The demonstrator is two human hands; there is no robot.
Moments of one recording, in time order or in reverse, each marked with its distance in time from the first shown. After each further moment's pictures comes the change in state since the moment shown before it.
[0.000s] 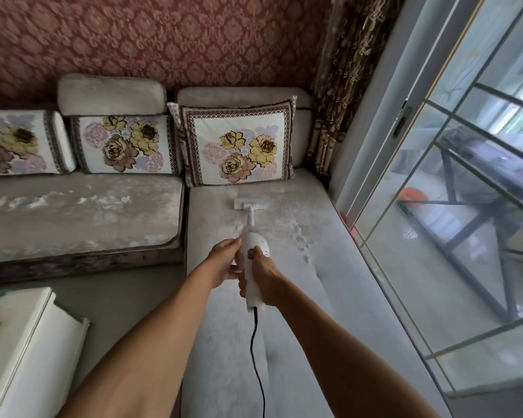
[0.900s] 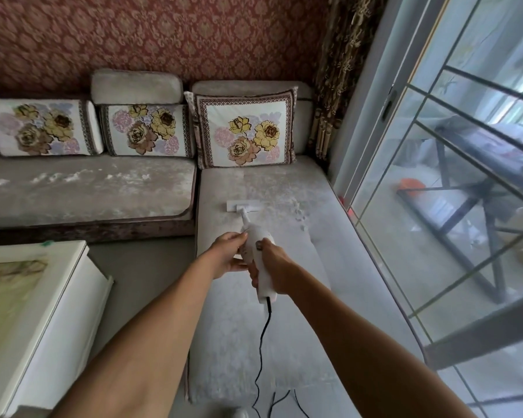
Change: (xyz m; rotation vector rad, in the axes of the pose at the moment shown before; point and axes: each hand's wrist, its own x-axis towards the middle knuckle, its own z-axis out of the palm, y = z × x) left_hand -0.199 -0.121 0.031 0.050 -0.017 0.043; right_hand -0.174 0.151 -0.045 -0.078 -0.055 -0.048
